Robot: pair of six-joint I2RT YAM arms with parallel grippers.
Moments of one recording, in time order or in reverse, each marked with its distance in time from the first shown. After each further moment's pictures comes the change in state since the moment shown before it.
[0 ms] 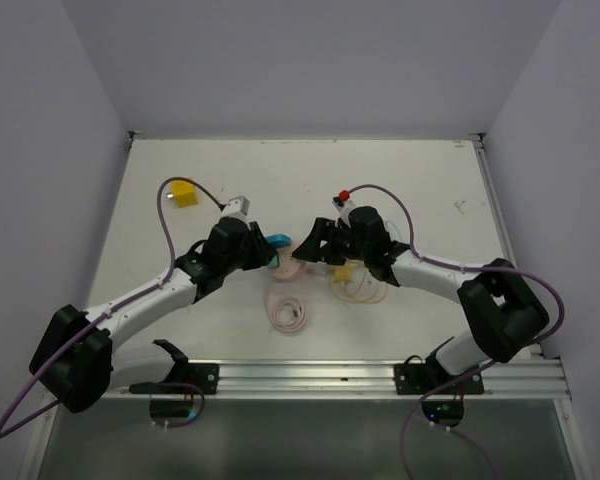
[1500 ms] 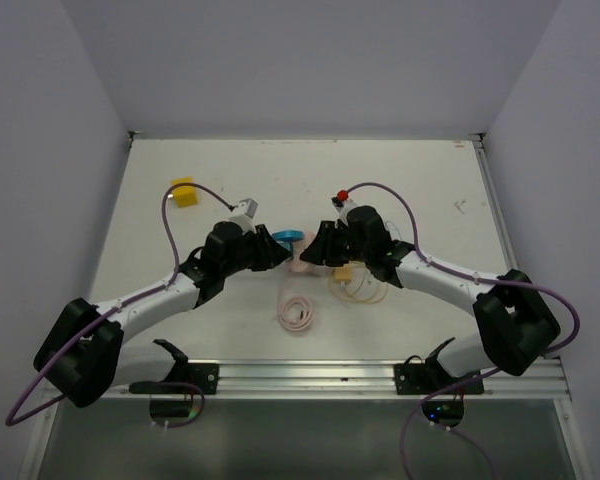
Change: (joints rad) left arm 0.030 0.034 -0.116 0.328 0.256 0.010; right arm 0.038 -0.076 0.042 -0.168 0.086 -0.079
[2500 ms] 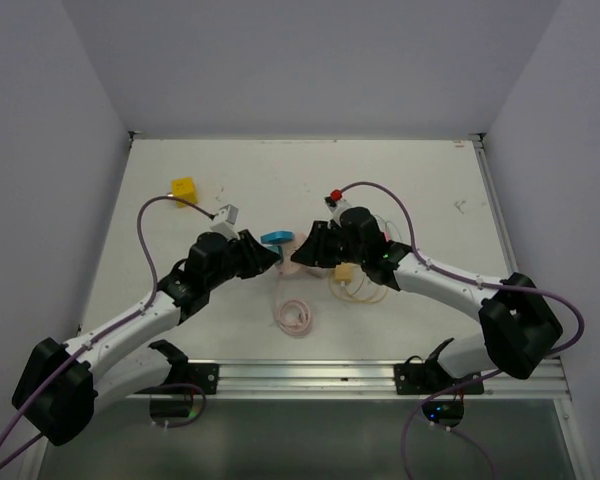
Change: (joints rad) left arm 0.000 -0.227 -0.066 -0.127 -0.064 -0.100; right arm 0.055 -0.019 0.030 -0.016 0.054 0.047
